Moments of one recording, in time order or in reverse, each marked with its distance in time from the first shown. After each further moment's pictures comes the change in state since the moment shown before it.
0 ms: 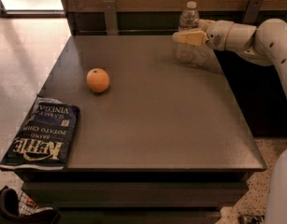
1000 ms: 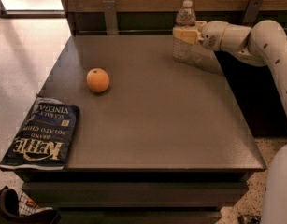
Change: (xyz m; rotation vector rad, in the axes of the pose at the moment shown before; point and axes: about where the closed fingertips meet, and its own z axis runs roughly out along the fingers) arm 0.000 0.007 0.013 -0.025 -0.022 -0.010
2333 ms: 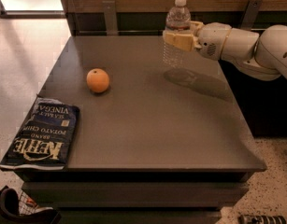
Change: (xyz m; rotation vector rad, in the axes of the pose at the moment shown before) arm -0.050 0.124 -0.035 -0.069 -0.074 -0.071
